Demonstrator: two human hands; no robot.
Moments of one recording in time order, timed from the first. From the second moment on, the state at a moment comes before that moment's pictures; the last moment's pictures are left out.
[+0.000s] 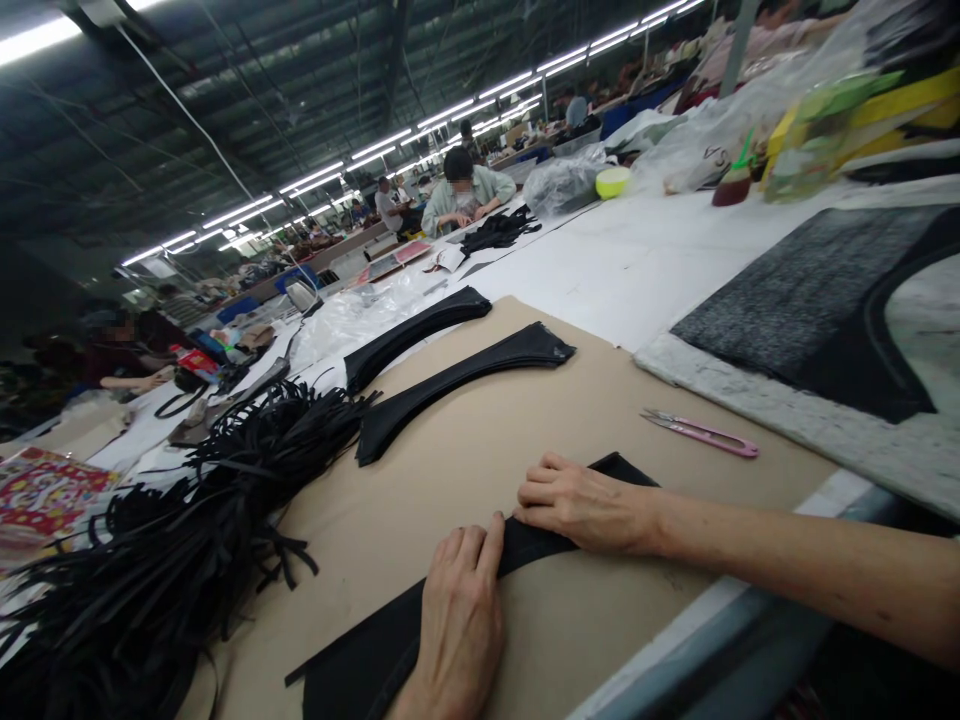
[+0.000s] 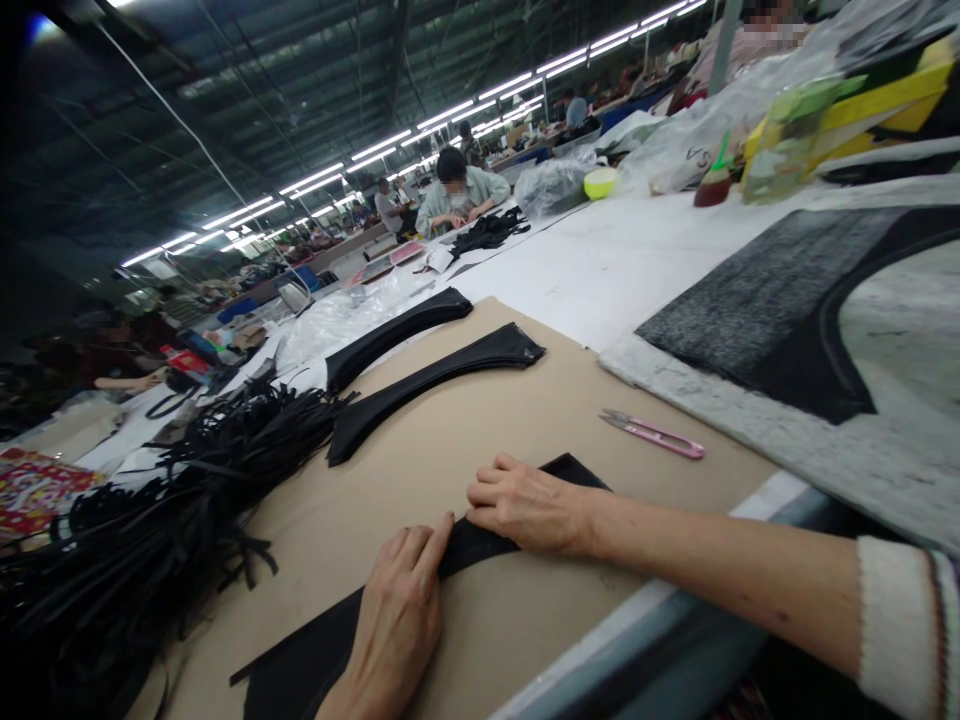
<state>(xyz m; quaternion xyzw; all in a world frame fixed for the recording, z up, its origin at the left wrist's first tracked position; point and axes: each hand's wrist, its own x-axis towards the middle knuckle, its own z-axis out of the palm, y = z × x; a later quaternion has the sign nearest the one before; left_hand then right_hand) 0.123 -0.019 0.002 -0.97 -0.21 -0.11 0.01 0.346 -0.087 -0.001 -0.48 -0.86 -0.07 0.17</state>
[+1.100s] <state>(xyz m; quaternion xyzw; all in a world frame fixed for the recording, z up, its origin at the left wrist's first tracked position) 0.165 -0.029 0.008 -0.98 -0.19 -0.08 0.00 0.386 -0.114 0.000 -0.52 -0.84 -0.04 0.16</state>
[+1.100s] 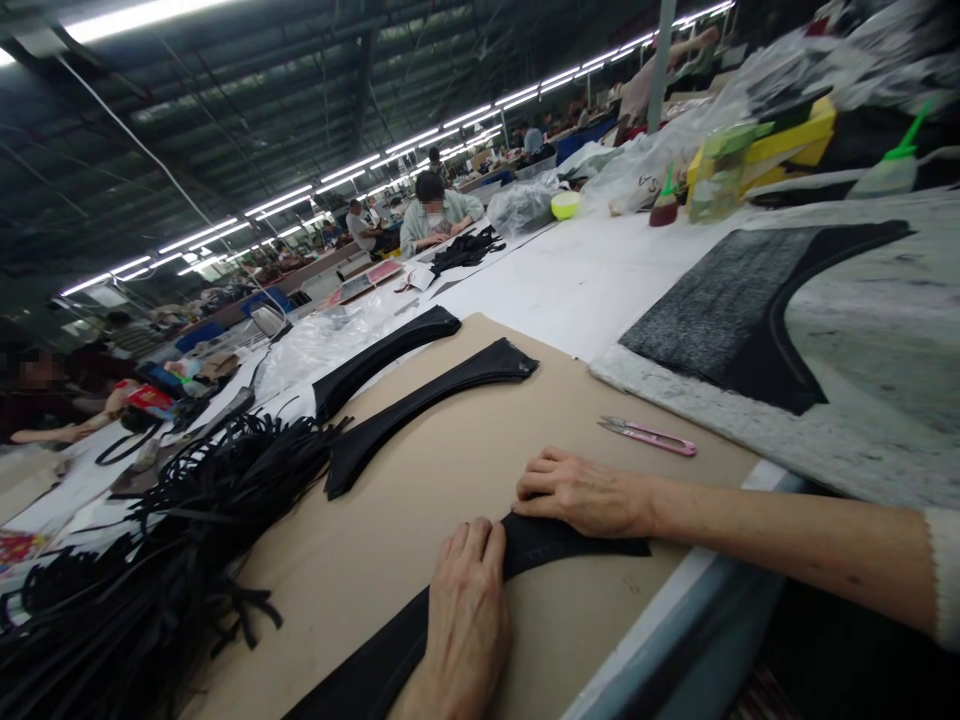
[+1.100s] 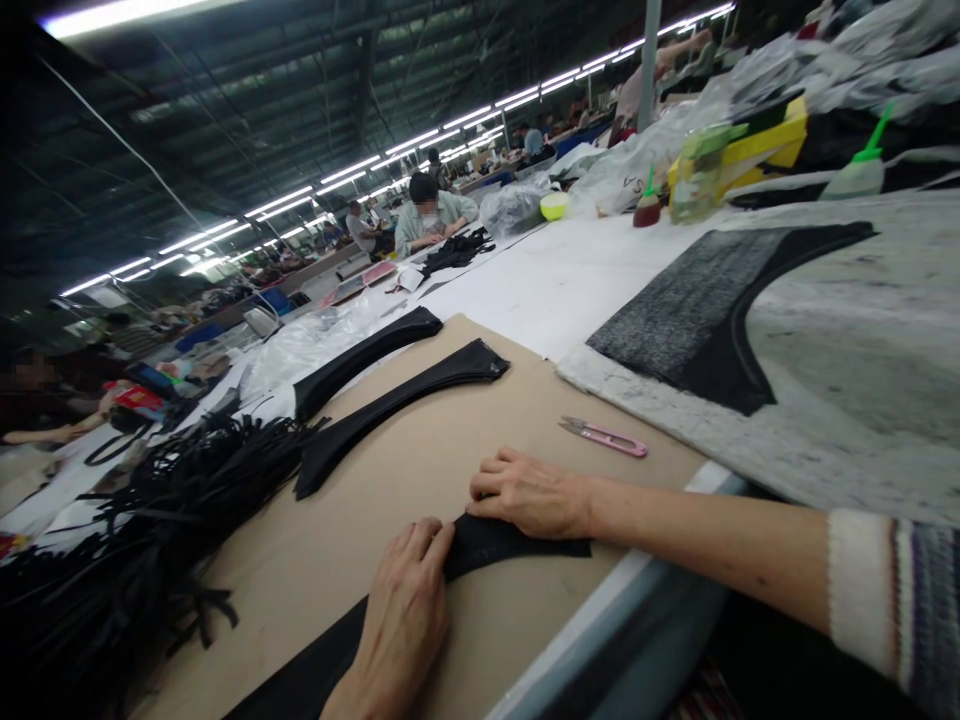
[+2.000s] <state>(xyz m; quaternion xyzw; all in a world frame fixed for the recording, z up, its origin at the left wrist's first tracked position) 0.180 -0.035 0.004 -0.98 -0.16 -0.04 0.09 0.427 -0.142 0.006 -0.56 -0.82 -0.09 0.10</state>
